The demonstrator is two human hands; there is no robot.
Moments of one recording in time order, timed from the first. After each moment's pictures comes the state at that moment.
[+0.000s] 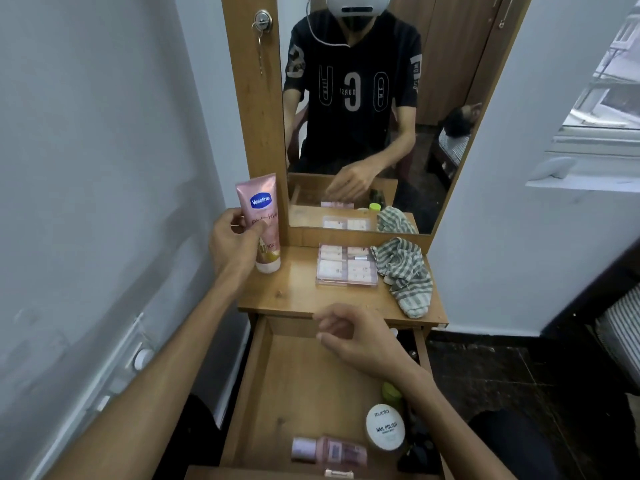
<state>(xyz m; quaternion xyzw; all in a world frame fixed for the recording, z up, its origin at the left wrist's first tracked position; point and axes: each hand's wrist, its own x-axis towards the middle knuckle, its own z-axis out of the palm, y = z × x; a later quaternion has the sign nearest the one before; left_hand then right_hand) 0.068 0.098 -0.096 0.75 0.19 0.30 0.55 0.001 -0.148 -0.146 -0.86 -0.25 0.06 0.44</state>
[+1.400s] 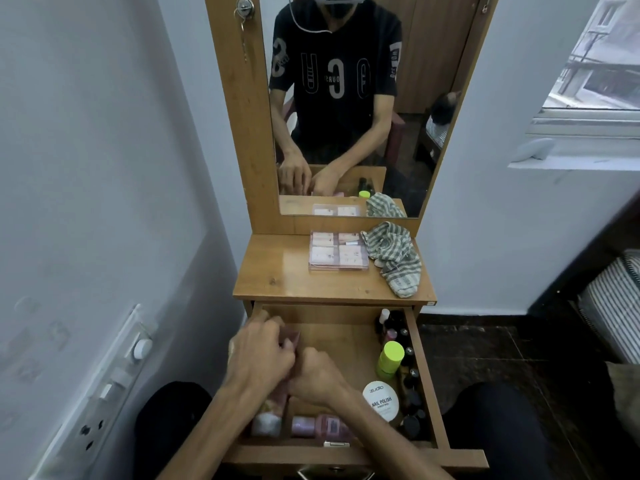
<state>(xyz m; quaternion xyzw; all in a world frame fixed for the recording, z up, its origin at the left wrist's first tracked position) -0.071 0.039 -0.171 0.98 0.08 0.07 0.15 -0.051 -0.086 -0.215 -0.90 -0.11 0.27 0.33</state>
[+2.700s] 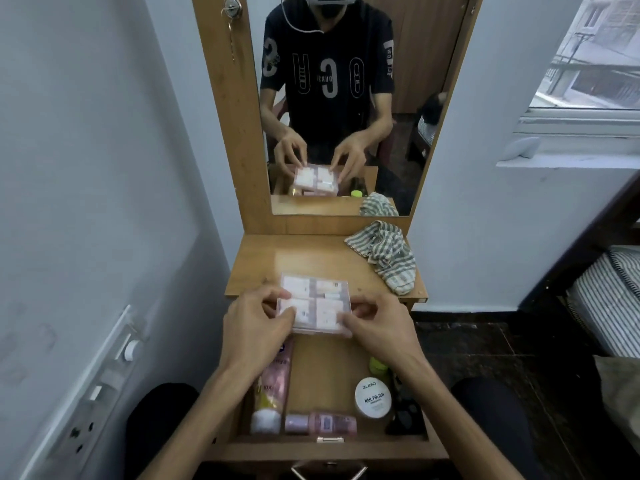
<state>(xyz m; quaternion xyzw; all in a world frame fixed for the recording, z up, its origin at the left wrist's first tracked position) -0.076 0.027 -0.113 0.89 0.12 0.11 0.43 -0.042 -0.176 -0.120 -0.90 0.00 0.03 0.43</state>
